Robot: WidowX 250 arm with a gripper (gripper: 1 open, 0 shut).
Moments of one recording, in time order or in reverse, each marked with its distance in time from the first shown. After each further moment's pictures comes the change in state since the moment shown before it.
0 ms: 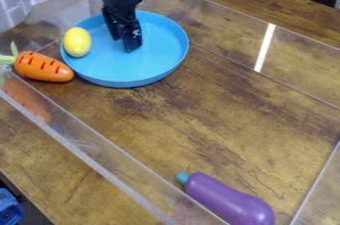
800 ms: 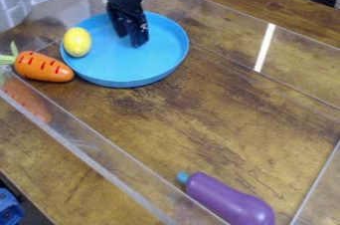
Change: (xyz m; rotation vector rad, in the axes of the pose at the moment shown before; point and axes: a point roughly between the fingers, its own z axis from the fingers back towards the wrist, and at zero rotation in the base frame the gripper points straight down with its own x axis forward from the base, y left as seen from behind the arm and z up) arm 0.016 0.007 -0.003 -0.023 -0.035 -0.005
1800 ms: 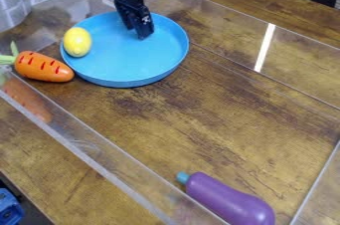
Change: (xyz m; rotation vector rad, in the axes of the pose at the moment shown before) arm 0.004 0.015 -0.005 -0.017 -0.050 -0.093
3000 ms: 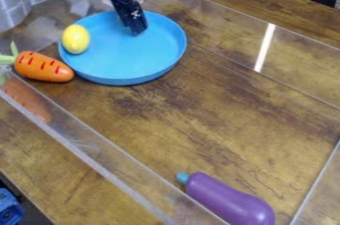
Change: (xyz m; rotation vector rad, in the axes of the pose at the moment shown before) arm -0.020 0.046 0.009 -0.008 -0.033 0.011
